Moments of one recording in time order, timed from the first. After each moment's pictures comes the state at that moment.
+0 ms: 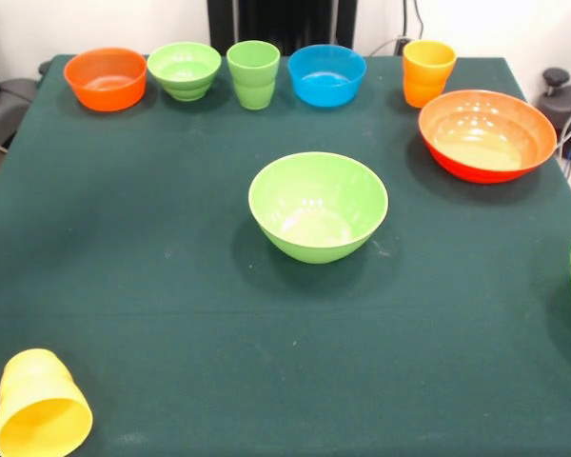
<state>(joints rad) -0.50 0.20 -0.58 0.56 0.59 0.82 3.07</state>
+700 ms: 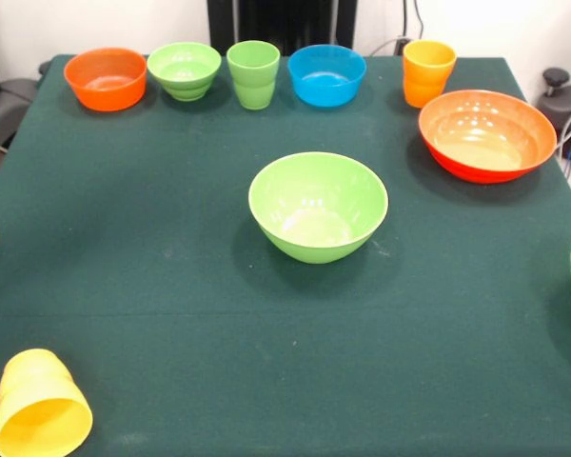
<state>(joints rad) -0.49 0.19 -0.55 0.58 0.56 0.77 3.07</state>
